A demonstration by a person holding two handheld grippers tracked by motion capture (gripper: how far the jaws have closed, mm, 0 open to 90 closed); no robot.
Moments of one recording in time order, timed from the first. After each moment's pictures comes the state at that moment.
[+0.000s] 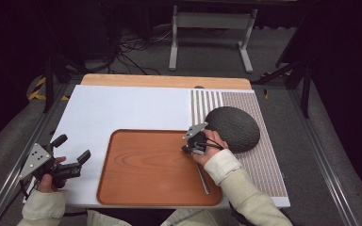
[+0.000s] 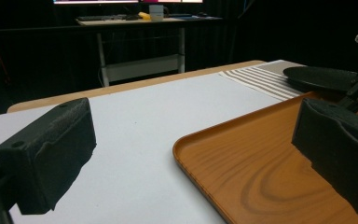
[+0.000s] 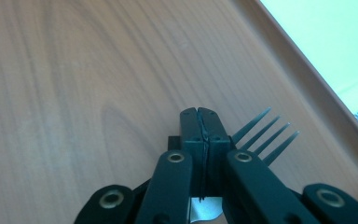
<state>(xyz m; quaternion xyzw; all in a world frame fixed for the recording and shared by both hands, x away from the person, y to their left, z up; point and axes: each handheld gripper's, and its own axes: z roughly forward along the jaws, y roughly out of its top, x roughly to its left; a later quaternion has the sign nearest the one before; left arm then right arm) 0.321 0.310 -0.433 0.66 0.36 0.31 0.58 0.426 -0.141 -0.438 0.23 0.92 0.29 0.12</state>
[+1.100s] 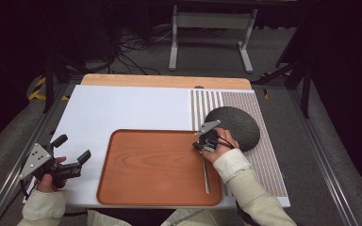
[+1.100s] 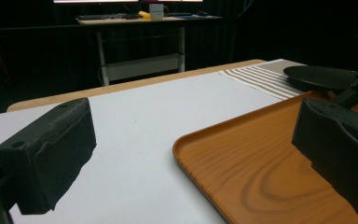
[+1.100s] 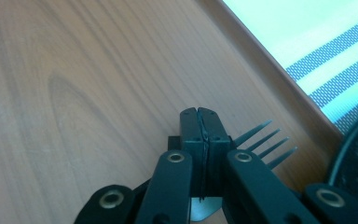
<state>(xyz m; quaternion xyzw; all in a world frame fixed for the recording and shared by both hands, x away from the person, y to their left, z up) 0.321 0.310 -0.433 0.66 0.36 0.31 0.58 0.430 -0.173 -0.436 0.27 0.91 0.29 0.14</state>
